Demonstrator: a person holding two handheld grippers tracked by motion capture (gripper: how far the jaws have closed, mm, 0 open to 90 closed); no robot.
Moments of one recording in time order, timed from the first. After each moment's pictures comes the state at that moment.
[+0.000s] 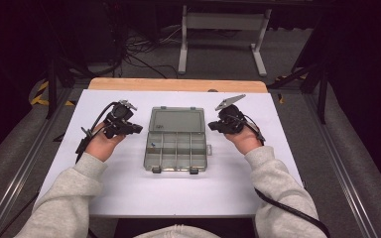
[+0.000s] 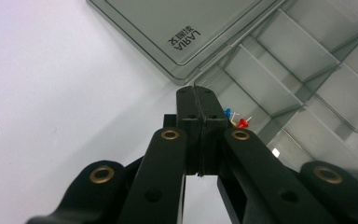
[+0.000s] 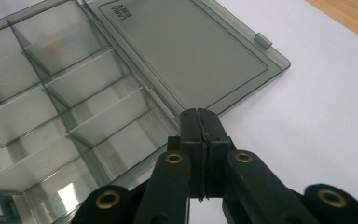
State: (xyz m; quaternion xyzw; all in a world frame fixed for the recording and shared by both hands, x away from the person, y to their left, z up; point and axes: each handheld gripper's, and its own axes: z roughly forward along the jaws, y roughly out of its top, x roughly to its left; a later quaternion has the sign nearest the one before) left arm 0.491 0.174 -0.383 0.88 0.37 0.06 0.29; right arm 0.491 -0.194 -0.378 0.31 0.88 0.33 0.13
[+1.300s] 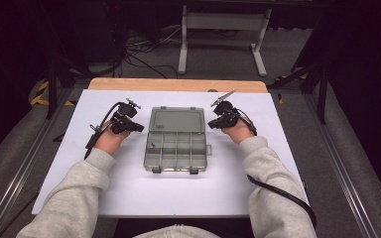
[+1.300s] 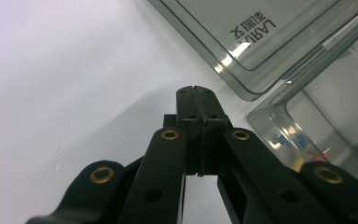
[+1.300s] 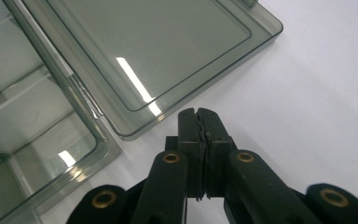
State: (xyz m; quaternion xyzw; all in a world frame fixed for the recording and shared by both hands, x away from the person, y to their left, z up) left arm 0.533 0.171 -0.425 0.87 0.42 0.03 0.26; right arm 0.543 -0.193 -0.414 0.33 0.90 0.28 0.09
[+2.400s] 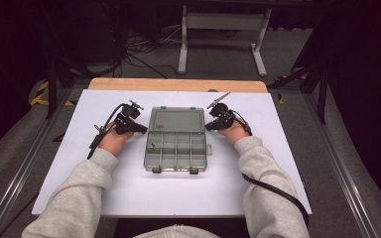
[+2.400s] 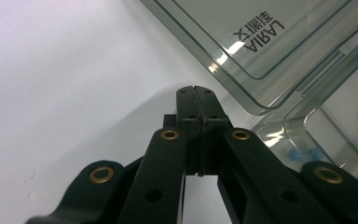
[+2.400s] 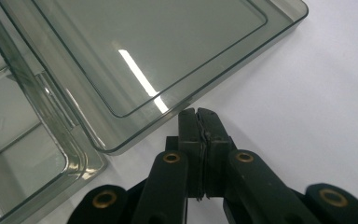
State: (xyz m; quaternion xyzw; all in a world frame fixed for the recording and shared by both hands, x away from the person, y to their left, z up) left arm 0.542 0.166 -0.439 0.87 0.41 0.02 0.27; right arm 0.554 -0.185 -0.433 0.33 0.90 0.27 0.08
